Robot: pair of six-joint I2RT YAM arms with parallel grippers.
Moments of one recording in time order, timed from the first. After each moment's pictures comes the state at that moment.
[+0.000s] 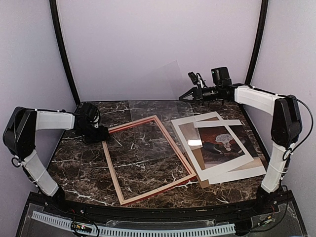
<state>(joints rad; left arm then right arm) -0.25 1.66 0.98 -0.39 0.07 -0.40 0.38 1.87 1.57 -0.25 -1.01 0.39</state>
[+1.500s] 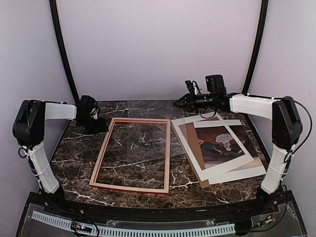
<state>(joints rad) -0.16 1.86 1.21 -0.40 0.13 -0.29 0.46 1.84 1.40 -0.01 -0.83 0.73</state>
